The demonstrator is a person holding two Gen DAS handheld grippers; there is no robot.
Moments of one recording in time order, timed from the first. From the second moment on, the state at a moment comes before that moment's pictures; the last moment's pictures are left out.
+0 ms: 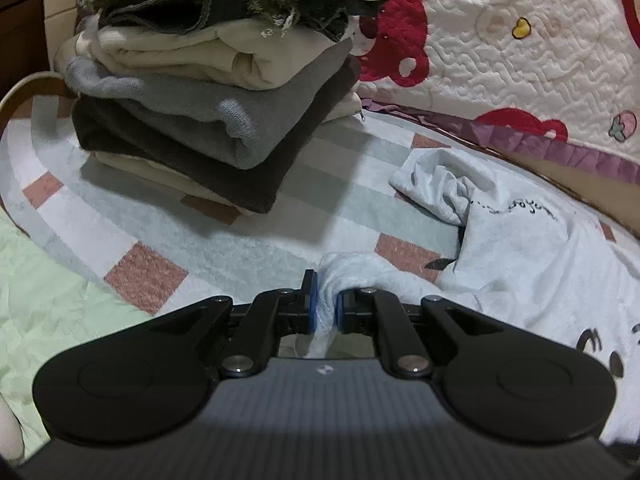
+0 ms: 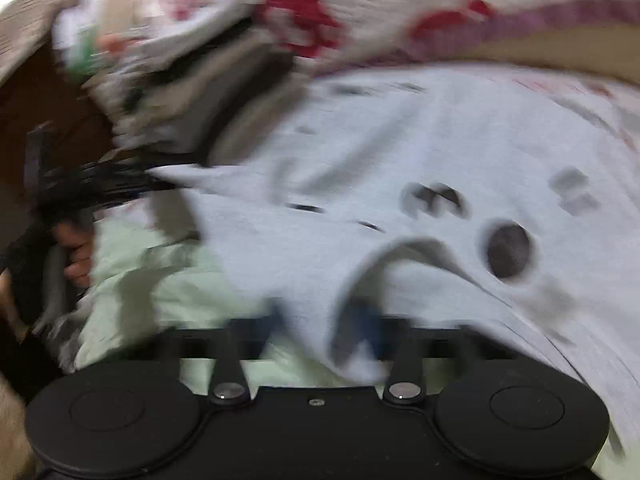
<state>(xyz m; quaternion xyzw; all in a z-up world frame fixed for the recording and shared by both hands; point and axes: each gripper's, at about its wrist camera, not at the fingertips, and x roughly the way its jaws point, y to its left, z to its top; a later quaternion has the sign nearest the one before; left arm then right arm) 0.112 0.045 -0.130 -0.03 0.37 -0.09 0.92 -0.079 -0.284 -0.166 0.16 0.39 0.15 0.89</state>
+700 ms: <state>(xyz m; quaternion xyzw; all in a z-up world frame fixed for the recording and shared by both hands) 0.105 0.088 -0.130 0.00 0.46 -0.06 0.89 -0.128 -0.308 -0.100 0.27 0.36 0.19 0.87</state>
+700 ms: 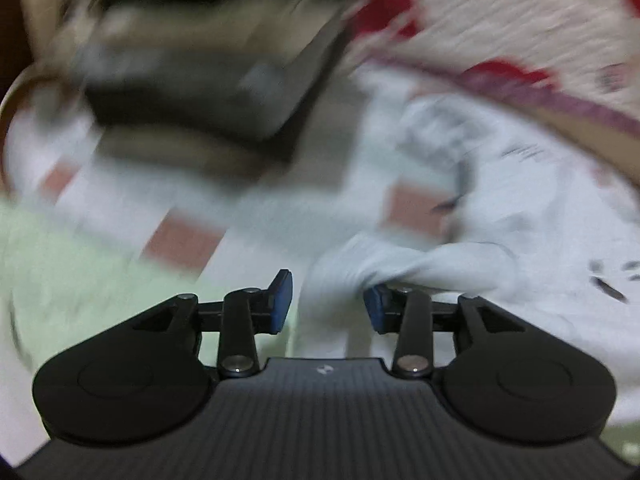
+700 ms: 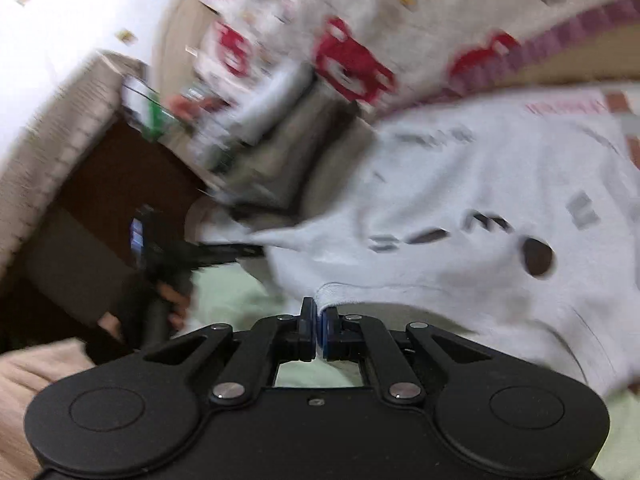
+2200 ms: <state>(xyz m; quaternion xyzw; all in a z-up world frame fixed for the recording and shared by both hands) 0.040 0.134 -0.001 -0.15 0.27 0.00 0.95 -0.115 -0.288 -0.116 0.43 0.39 0.28 0.76</state>
